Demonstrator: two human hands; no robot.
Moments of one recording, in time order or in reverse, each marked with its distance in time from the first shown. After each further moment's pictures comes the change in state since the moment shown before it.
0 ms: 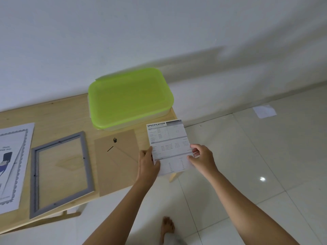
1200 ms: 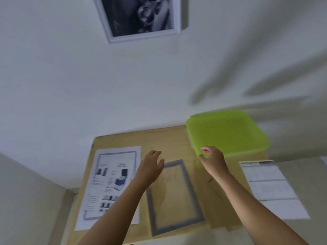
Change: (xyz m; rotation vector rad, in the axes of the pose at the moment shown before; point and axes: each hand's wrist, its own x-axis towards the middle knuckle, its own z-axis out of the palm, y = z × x) left_hand 0.060 -0.119 -0.340 0.338 0.139 0.248; right_hand -0.010 -0.292 0.187 -0.081 0.079 -0.276
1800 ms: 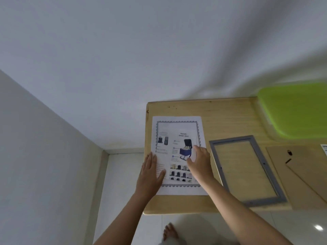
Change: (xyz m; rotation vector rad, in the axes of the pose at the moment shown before) left_hand -0.123 -0.258 -0.047 0.048 -0.113 -0.243; right_hand -0.107 -0.147 0.256 -0.014 -0.256 0.068
